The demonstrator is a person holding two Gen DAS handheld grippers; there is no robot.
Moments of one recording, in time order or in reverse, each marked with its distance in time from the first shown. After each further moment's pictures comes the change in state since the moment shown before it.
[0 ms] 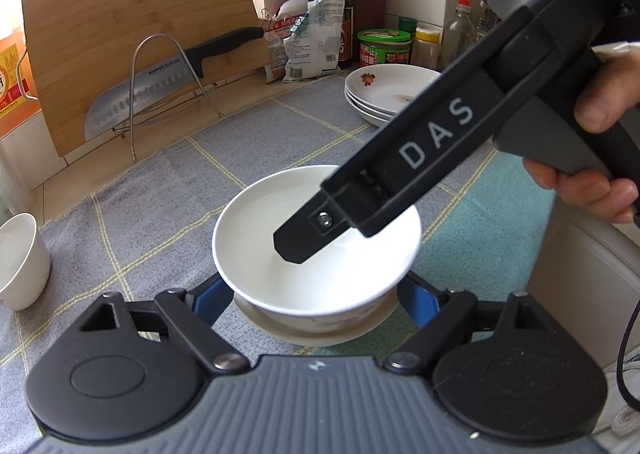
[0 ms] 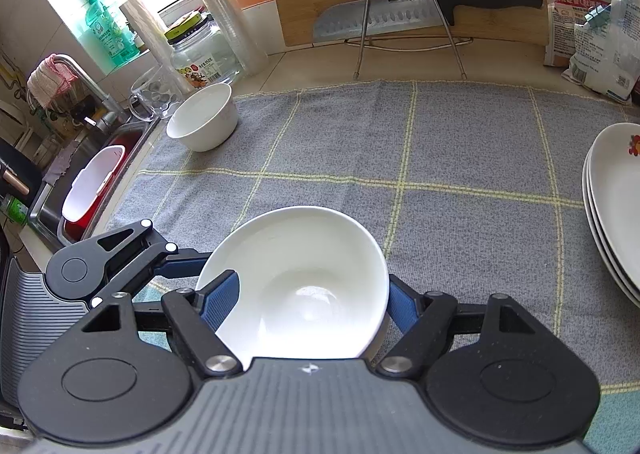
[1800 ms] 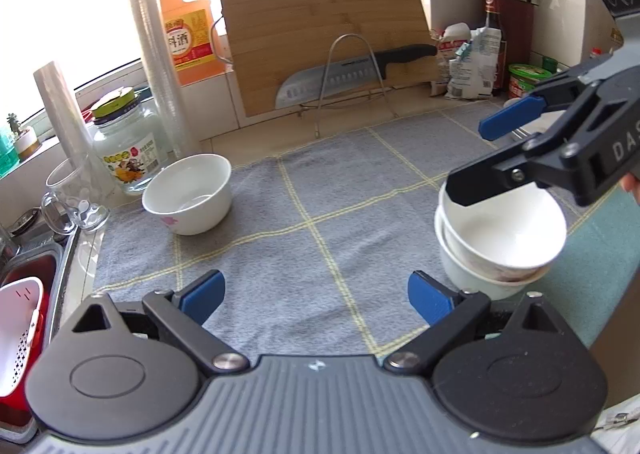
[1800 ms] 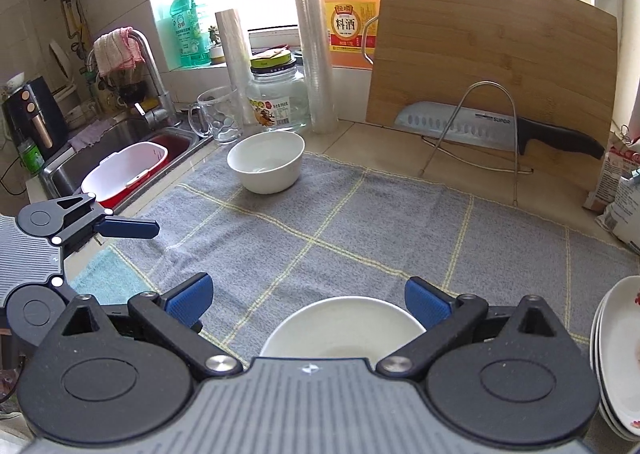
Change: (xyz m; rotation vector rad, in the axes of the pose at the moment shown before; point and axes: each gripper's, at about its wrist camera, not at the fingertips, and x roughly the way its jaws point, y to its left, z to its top) left arm -0.067 0.068 -0.047 -0.217 -0.041 0.365; right arm -0.002 0.066 0.013 -0.316 -0.187 -0.002
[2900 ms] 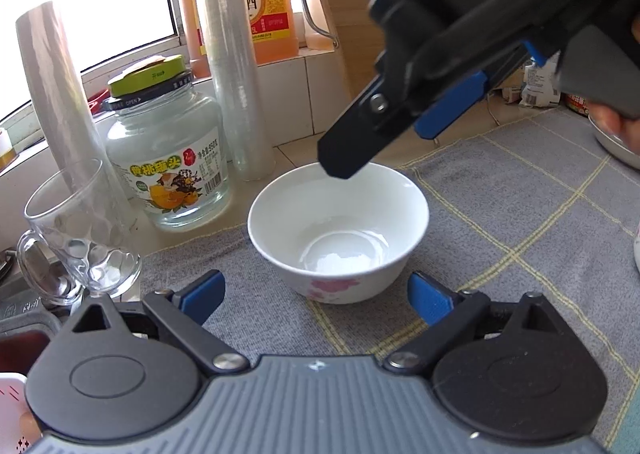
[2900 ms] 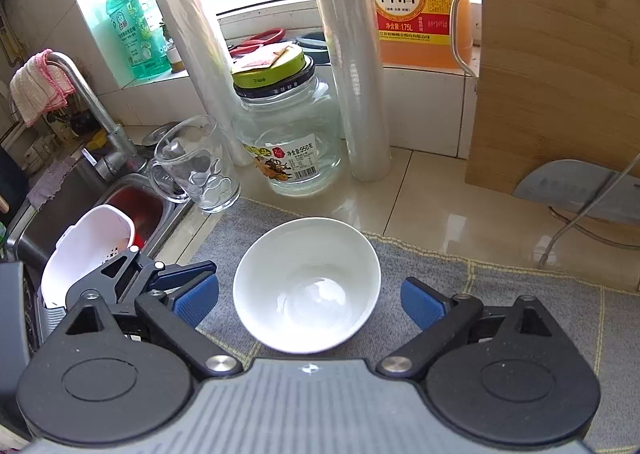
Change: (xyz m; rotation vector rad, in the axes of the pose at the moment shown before) left arm 0.134 0.151 0.008 0.055 -0.083 -0.081; right arm 0.207 0.044 0.147 0.142 0.122 -0.011
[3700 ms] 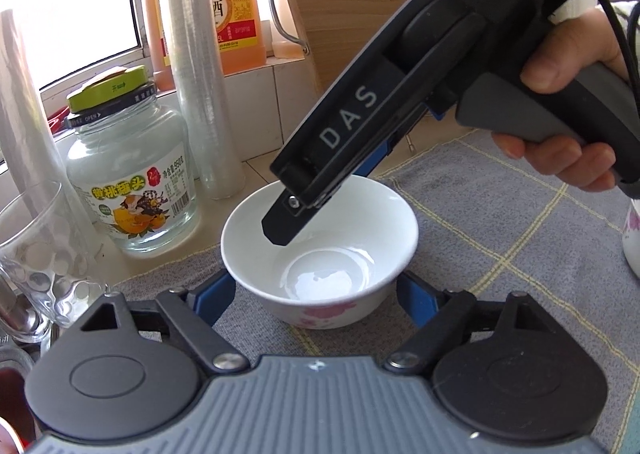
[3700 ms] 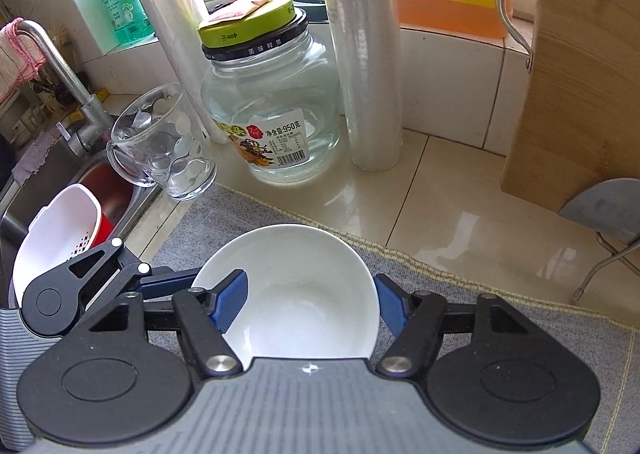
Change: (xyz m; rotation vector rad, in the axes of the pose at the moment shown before) left arm 0.015 0.008 0.005 0.056 -0.039 -0.102; right arm 0.055 -0.012 0.016 -0.042 0.087 0.008
